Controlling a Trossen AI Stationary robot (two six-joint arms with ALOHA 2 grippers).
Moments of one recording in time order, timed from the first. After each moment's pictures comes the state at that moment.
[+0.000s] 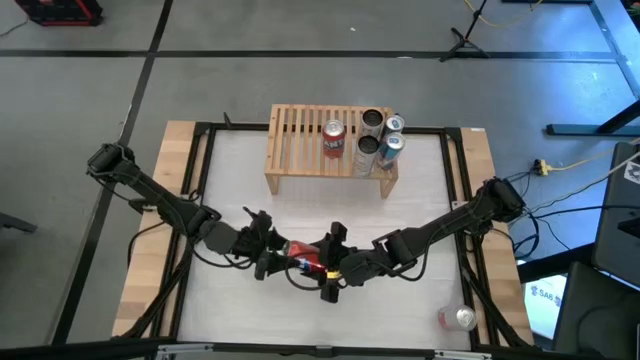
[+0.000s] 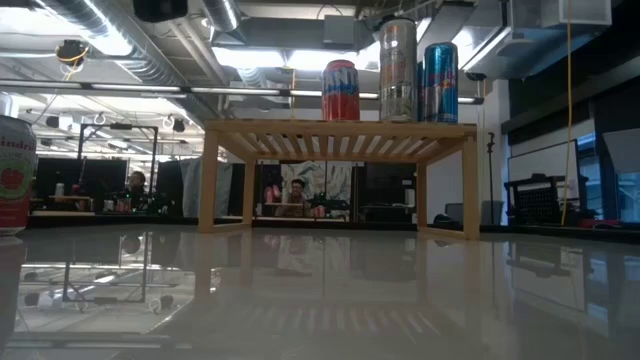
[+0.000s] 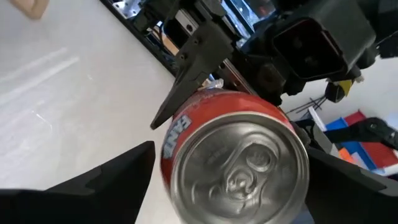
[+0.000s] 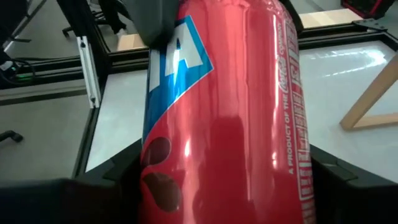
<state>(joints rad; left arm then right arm) -0.52 1.25 0.81 0.18 -0.43 -0.99 0.46 1.80 1.49 -0.21 0.45 0.37</state>
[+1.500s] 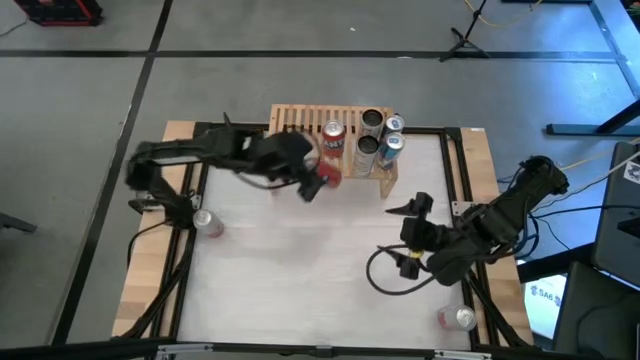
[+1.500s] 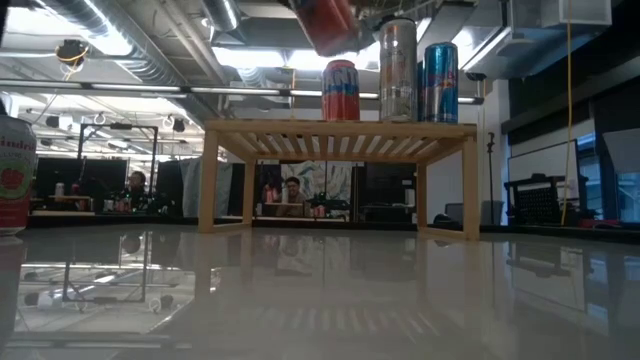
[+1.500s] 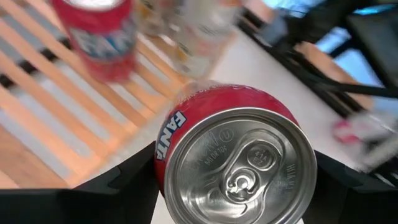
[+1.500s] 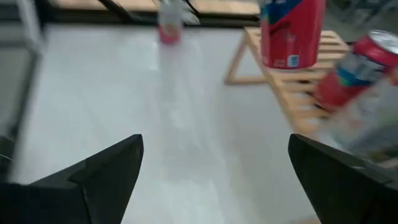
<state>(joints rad) -0.01 1.63 1.89 -1.07 -0.25 -0.70 0.68 1.39 1.54 -1.05 0.75 0.55</state>
